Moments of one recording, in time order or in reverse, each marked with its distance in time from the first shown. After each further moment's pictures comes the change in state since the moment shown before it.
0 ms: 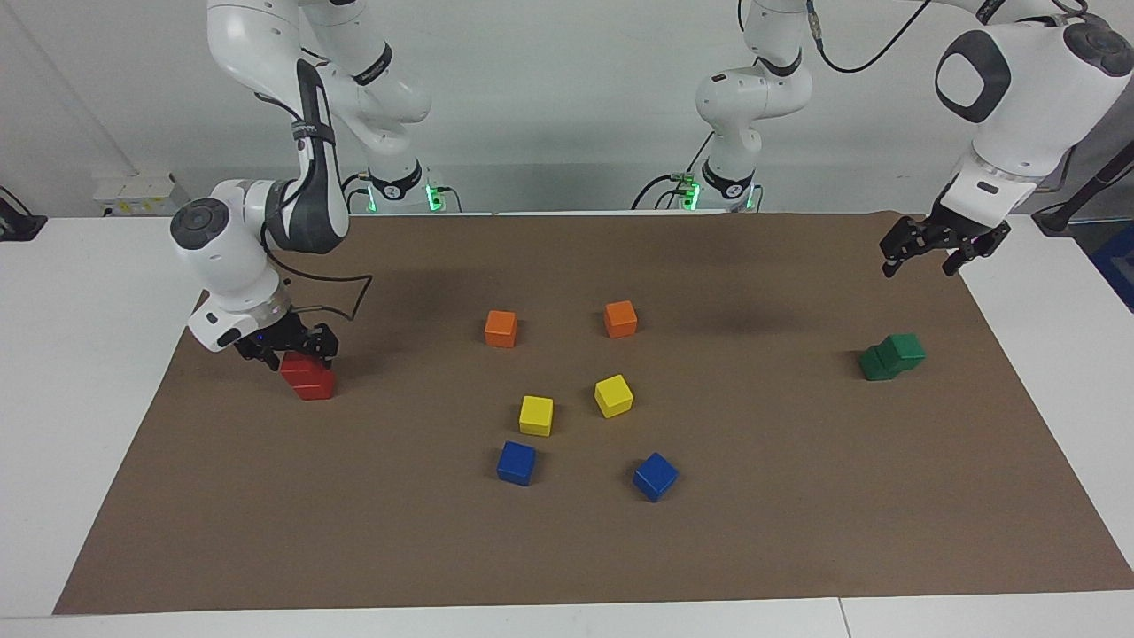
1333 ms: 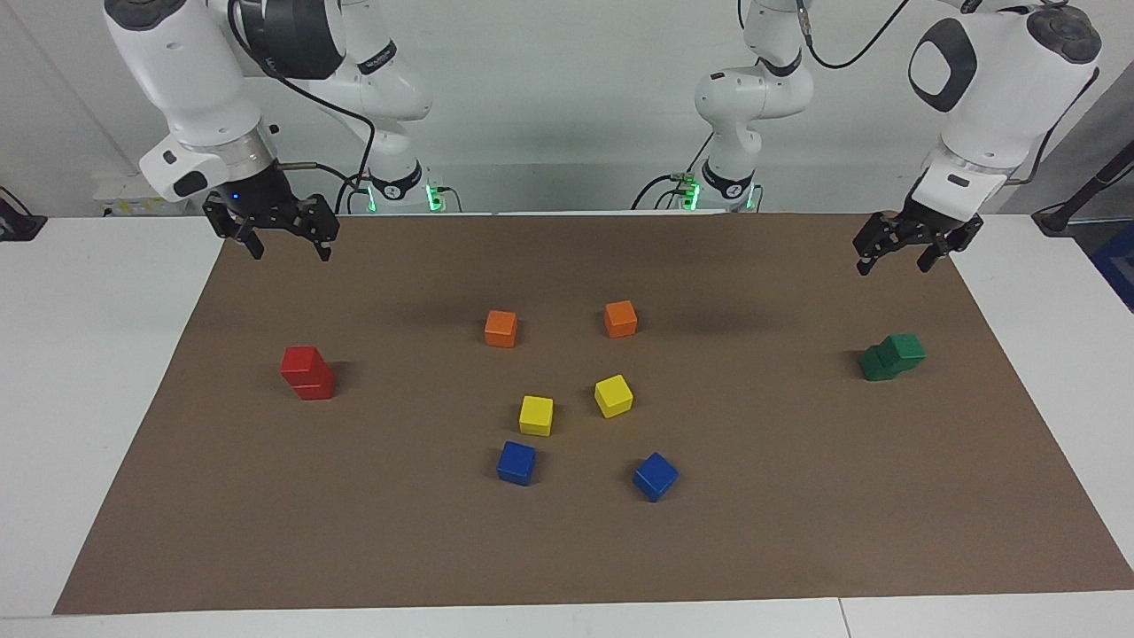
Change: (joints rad) left arm -0.062 -0.010 0.001 0.014 -0.002 -0.012 -0.113; right arm 0.104 -0.208 0.011 0.424 0.042 -0.631 0.165
